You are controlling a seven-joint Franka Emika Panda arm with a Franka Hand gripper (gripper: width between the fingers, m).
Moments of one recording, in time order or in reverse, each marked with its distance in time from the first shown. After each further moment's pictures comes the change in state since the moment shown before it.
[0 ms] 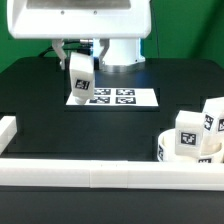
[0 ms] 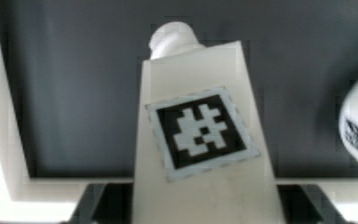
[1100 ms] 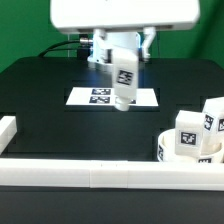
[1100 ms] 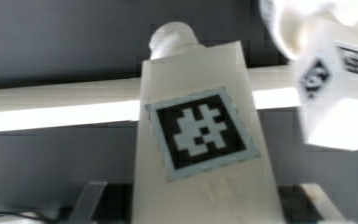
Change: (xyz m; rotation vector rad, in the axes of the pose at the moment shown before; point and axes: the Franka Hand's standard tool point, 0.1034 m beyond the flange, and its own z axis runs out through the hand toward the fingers) arm 0.022 -0.063 -0.006 0.008 0.310 0.046
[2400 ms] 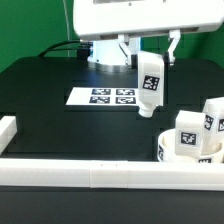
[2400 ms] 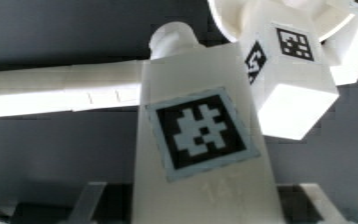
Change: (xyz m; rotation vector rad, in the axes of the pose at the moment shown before) arm 0.008 -0.036 0.009 0.045 0.035 0.012
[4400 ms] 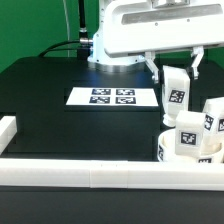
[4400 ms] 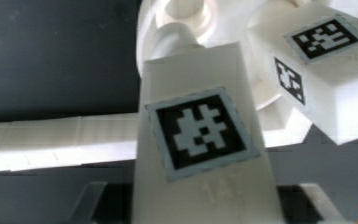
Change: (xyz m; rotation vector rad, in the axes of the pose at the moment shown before) arm -0.032 -0.034 0.014 0.030 -0.040 -0.025
